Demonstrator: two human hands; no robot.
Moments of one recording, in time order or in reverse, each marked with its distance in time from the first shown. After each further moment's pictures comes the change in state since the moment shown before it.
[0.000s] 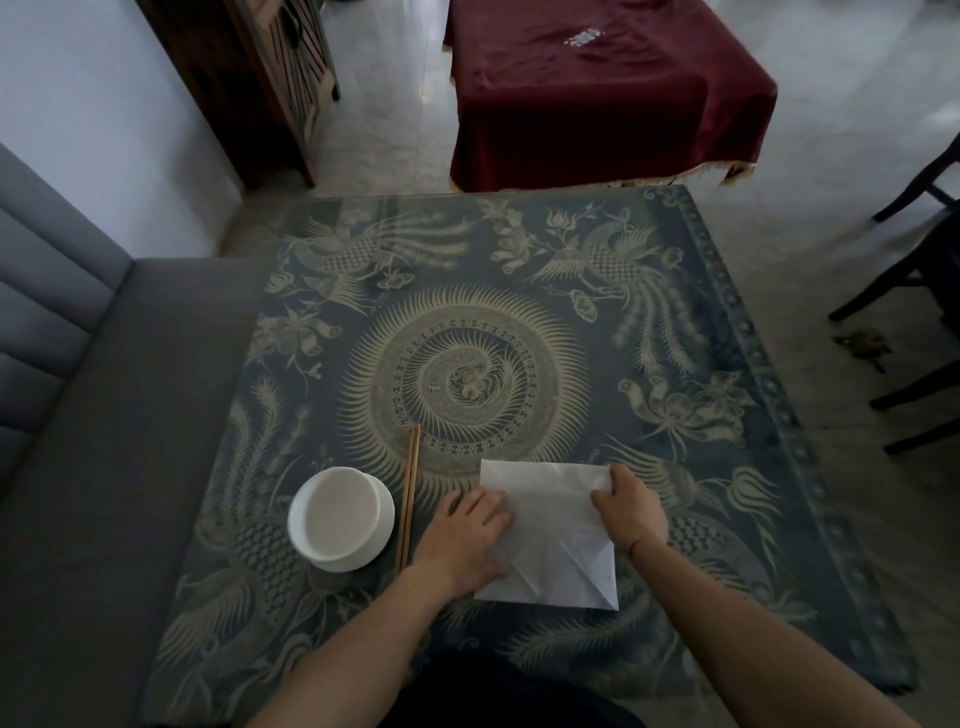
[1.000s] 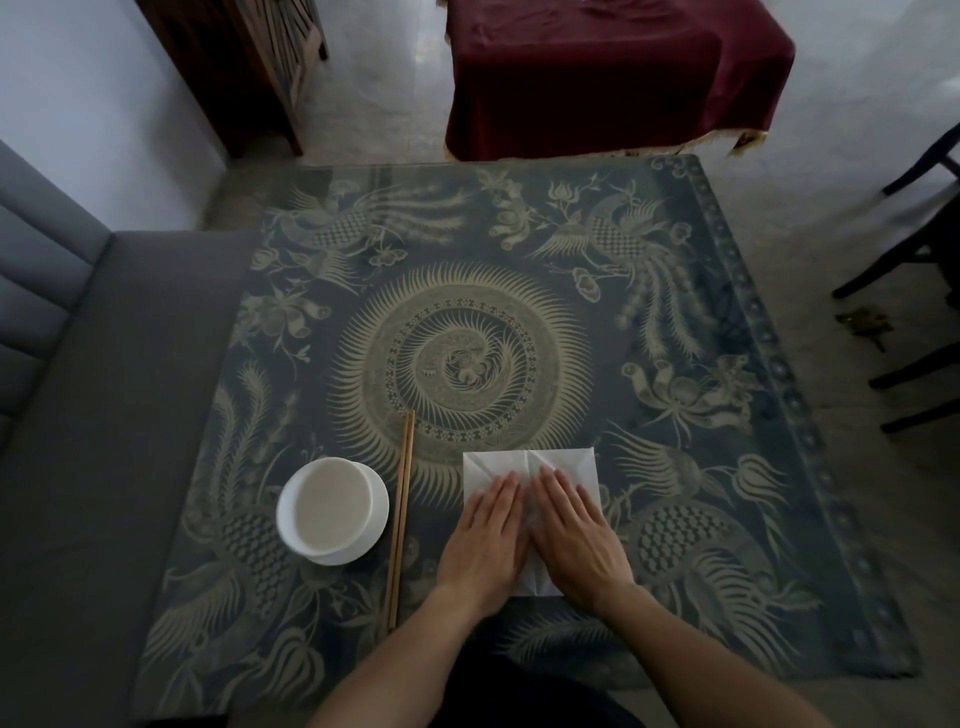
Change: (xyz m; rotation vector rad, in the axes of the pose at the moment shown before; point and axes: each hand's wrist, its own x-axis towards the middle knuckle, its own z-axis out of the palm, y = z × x) left_hand 0.005 0.040 0.029 -0.111 0.080 -0.103; right_hand -0.044 0.014 0.055 -0.641 -0.099 -0.722
